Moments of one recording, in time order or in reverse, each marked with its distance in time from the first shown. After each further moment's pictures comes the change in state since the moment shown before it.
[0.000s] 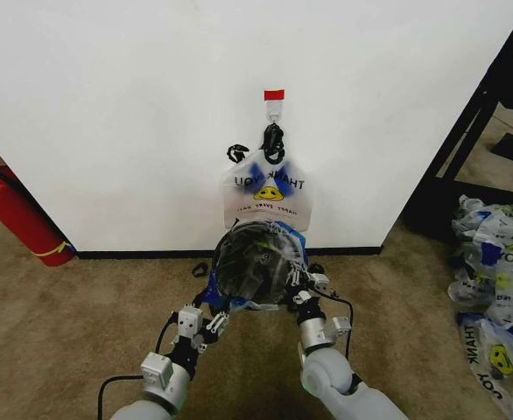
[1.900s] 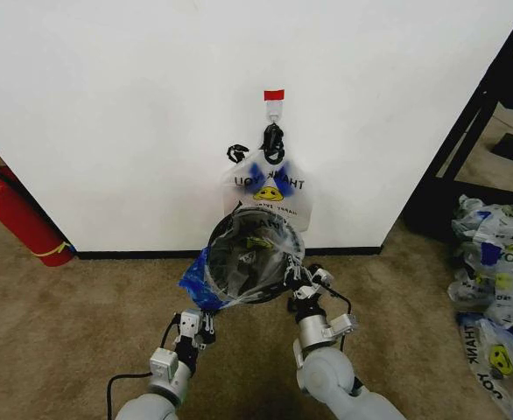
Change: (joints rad) left arm 0.024 -0.010 -0.006 0.062 0.039 -0.024 0.012; right arm 0.001 0.010 0.010 0.075 0.237 0.009 -0.054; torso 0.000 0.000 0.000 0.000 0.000
